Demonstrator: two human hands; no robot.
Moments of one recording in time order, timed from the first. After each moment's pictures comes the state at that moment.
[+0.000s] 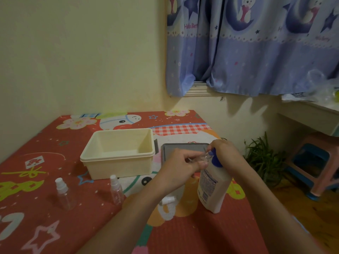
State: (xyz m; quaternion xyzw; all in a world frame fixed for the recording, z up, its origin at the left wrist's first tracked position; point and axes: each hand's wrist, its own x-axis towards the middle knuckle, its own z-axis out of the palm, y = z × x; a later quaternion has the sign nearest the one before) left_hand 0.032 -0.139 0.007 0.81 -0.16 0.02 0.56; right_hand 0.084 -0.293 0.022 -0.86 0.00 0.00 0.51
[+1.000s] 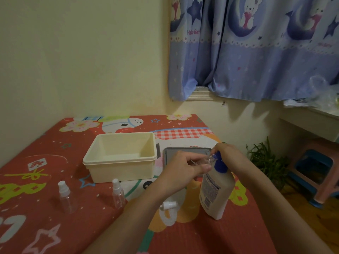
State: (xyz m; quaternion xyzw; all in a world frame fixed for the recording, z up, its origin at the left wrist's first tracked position) left_hand 0.039 -0.136 0.008 0.81 -0.16 0.02 0.57; right_hand 0.087 -0.295 0.027 -0.88 -0.03 0.00 0.47
